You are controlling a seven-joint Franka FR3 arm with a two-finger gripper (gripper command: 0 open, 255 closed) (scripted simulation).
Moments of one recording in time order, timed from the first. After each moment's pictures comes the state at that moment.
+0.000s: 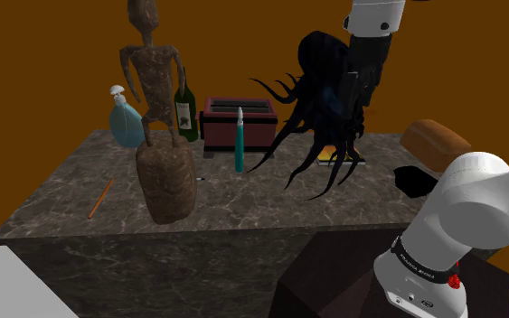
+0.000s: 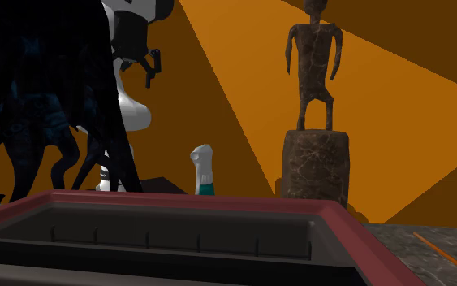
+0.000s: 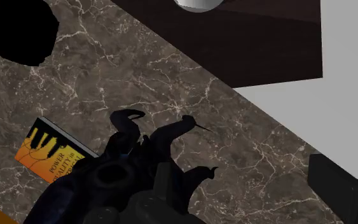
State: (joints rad) arm 0.01 -0.80 0.04 -2.39 -0.04 1.47 0.10
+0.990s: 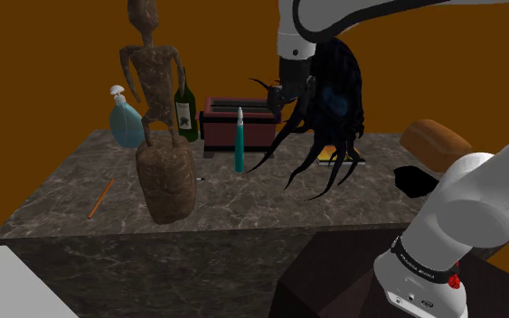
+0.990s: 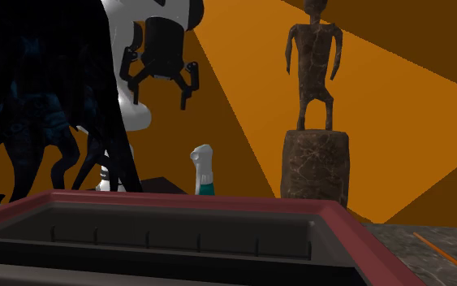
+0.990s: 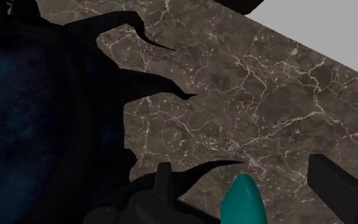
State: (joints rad) arm -0.04 -0.36 0.14 -2.24 -0.04 1.83 0.34
